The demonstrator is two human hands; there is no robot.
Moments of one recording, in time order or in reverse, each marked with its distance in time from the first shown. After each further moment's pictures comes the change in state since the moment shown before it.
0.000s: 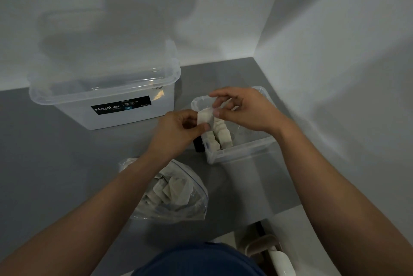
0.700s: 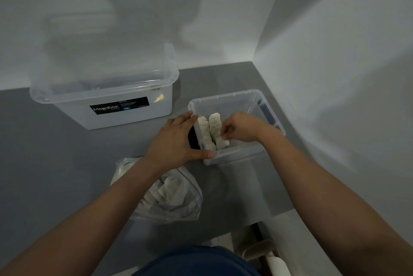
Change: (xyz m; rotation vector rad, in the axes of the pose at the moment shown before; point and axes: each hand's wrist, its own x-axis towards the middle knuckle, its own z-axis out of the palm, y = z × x) left_hand -0.006 -0.007 0.006 0.756 -0.215 0.079; right_hand 0.017 0.071 0.025 -0.478 -0.364 0.170
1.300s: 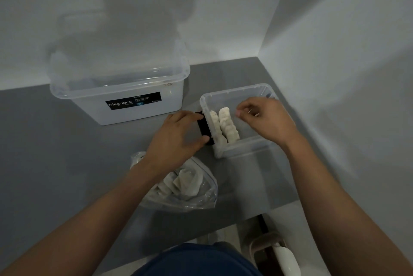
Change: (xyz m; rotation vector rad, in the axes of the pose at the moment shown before) left_hand -0.035 -0.026 -0.009 -0.149 0.282 0.126; right_hand -0.066 -0.045 -0.012 0.382 0.580 0.141
